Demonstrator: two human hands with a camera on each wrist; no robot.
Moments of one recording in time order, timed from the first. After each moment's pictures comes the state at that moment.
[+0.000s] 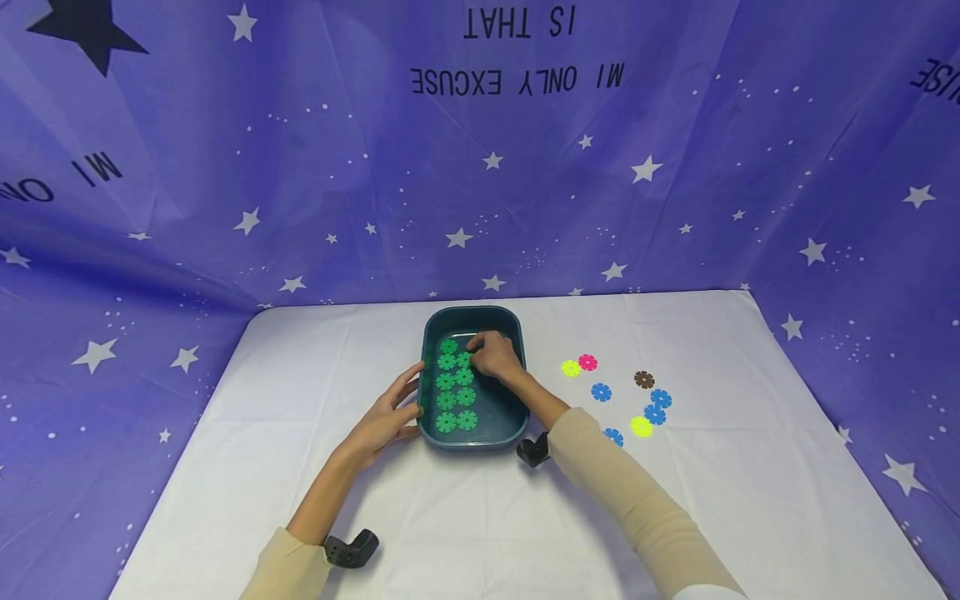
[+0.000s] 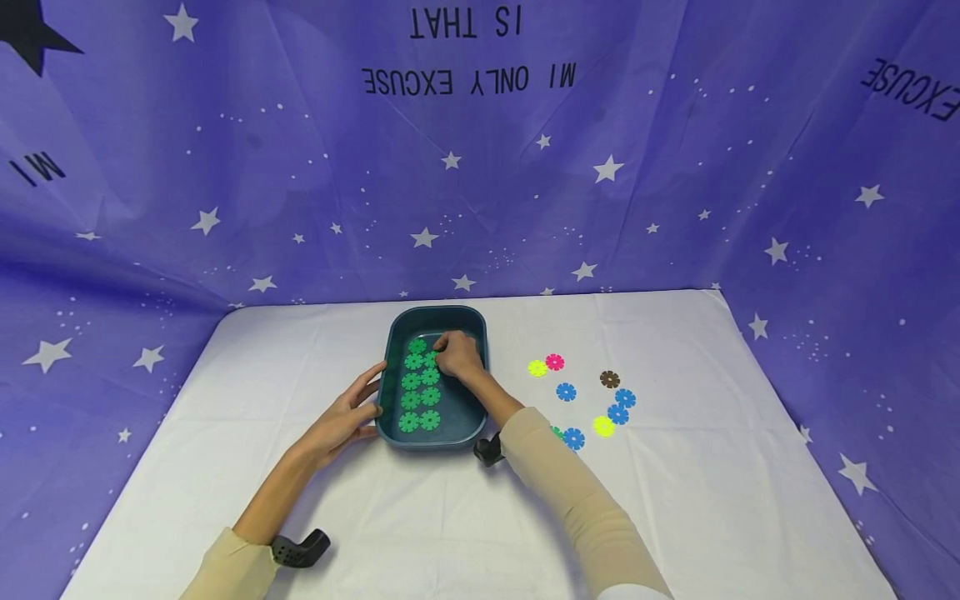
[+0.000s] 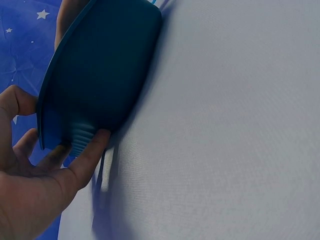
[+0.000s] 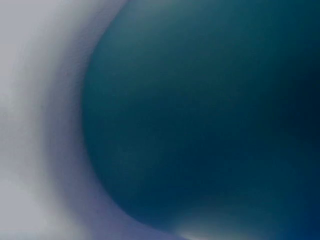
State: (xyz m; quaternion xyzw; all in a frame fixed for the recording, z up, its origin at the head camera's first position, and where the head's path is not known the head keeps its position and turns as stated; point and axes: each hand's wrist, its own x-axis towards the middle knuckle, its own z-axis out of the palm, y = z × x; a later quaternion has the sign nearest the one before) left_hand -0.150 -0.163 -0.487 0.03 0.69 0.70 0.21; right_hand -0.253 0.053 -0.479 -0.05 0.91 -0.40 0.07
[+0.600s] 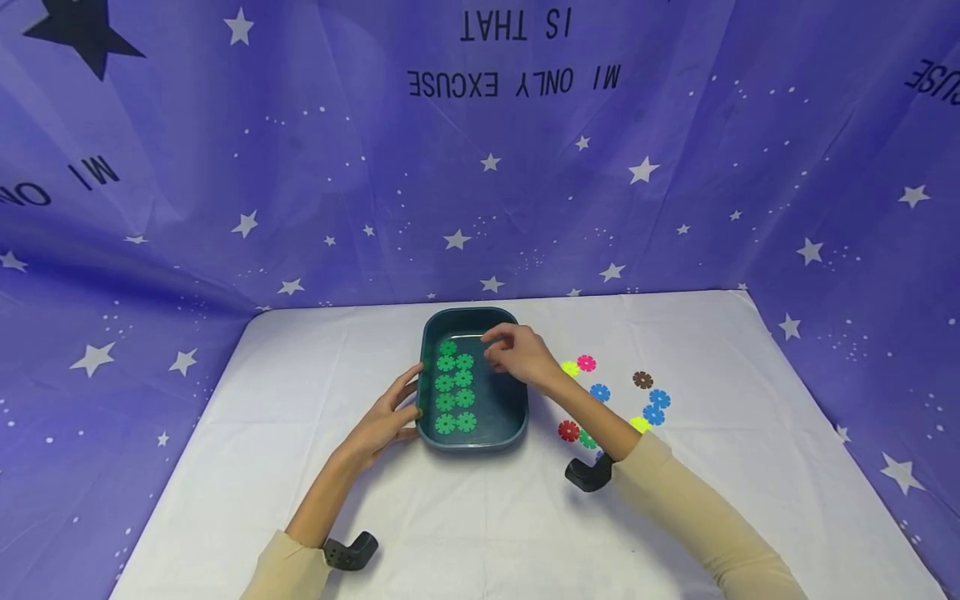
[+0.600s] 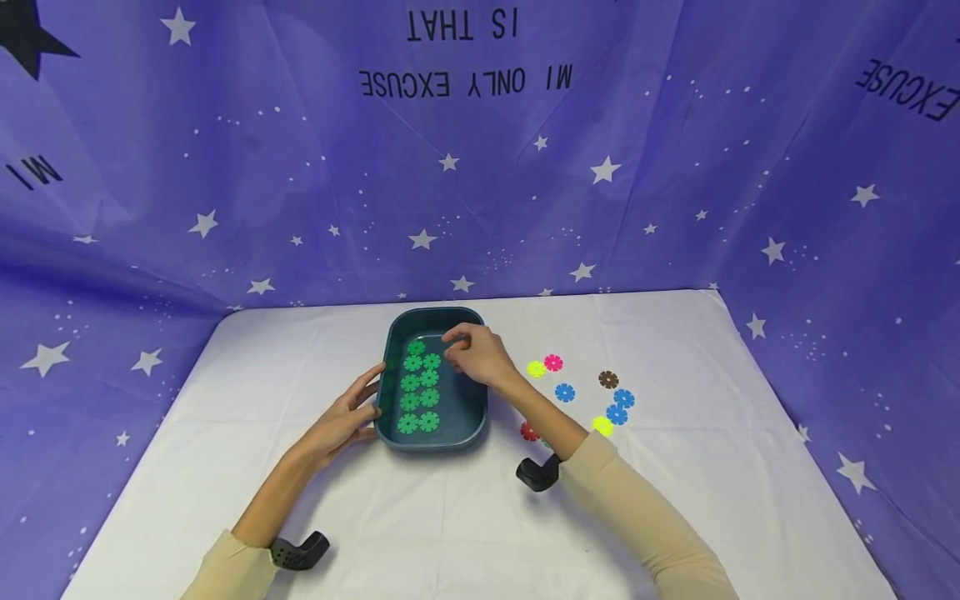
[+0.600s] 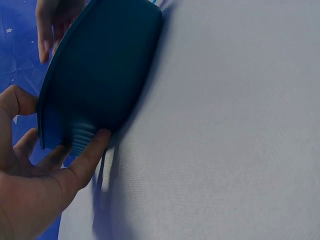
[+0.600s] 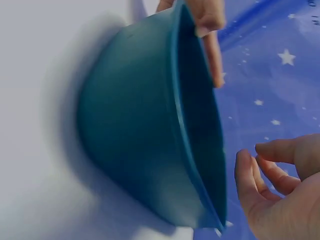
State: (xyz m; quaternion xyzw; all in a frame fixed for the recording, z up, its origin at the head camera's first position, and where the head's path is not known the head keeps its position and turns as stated) left_hand -0.149 -0.162 -0.487 0.02 0.69 0.70 0.21; right_hand -0.212 0.104 -0.422 -0.09 0.81 -0.56 0.12
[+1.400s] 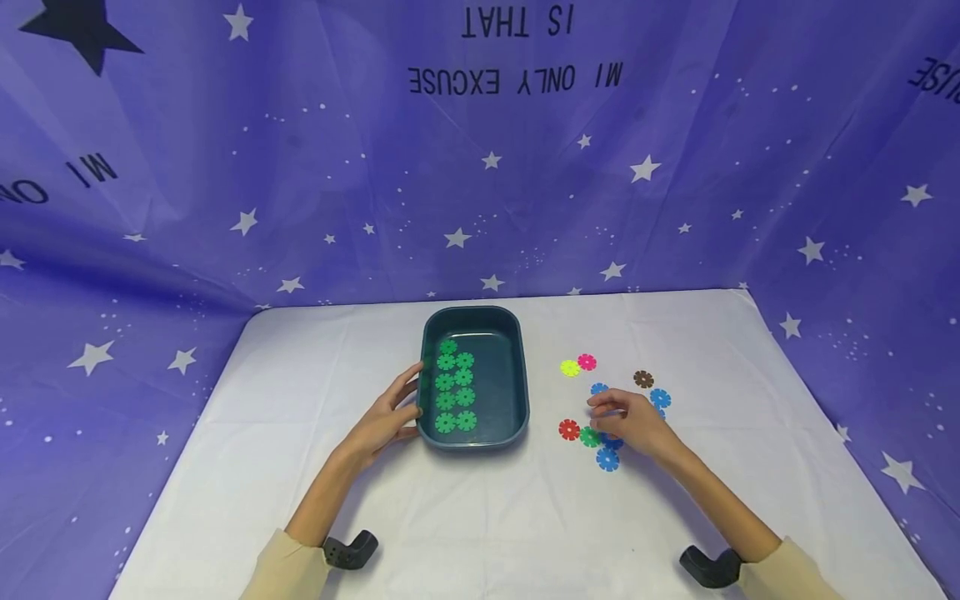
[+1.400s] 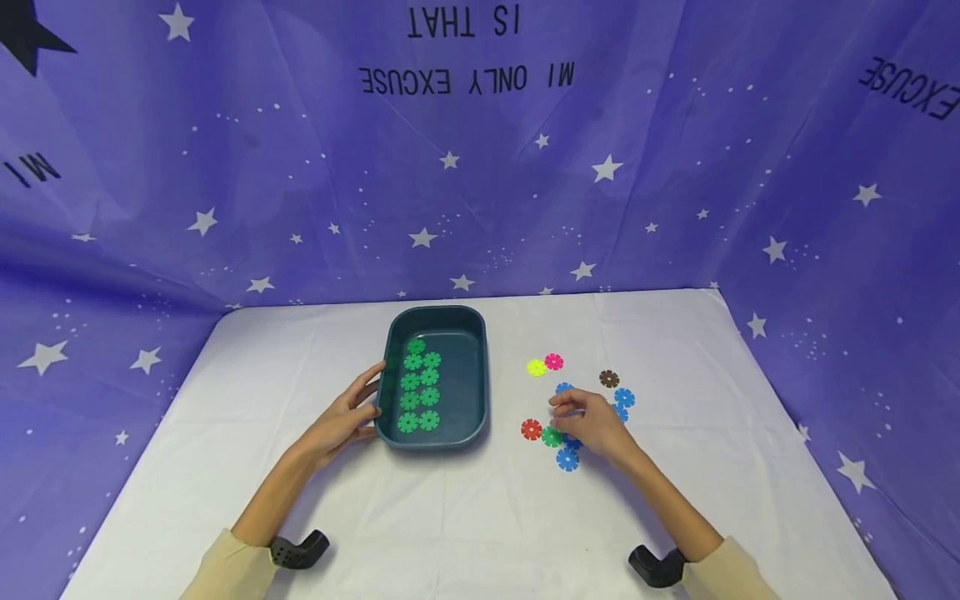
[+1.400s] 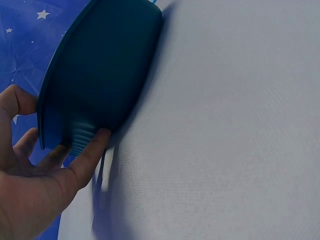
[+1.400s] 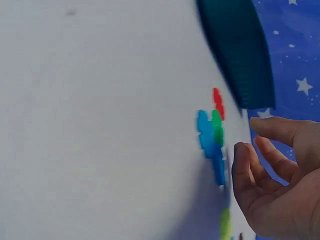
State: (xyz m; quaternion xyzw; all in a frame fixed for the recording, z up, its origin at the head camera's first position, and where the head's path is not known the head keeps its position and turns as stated) left_hand -0.150 -0.163 -0.487 0.02 0.69 0.70 0.21; right_hand -0.135 0.252 -0.482 -0.04 0.85 -0.51 0.13
